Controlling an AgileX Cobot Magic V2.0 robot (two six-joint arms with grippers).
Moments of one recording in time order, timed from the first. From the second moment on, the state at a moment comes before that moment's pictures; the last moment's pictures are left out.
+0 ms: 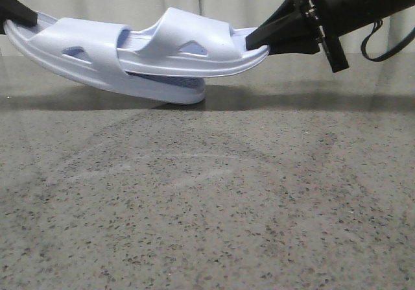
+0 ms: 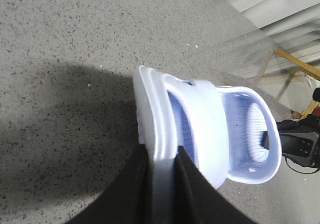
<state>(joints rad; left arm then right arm) 0.16 1.64 -1.12 -1.28 1.09 0.82 0.08 1.79 -1.20 1.41 0.99 -1.07</state>
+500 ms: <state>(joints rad) 0.16 1.65 -1.12 -1.29 1.13 0.82 -0.01 1.80 -1.21 1.40 1.13 -1.06</state>
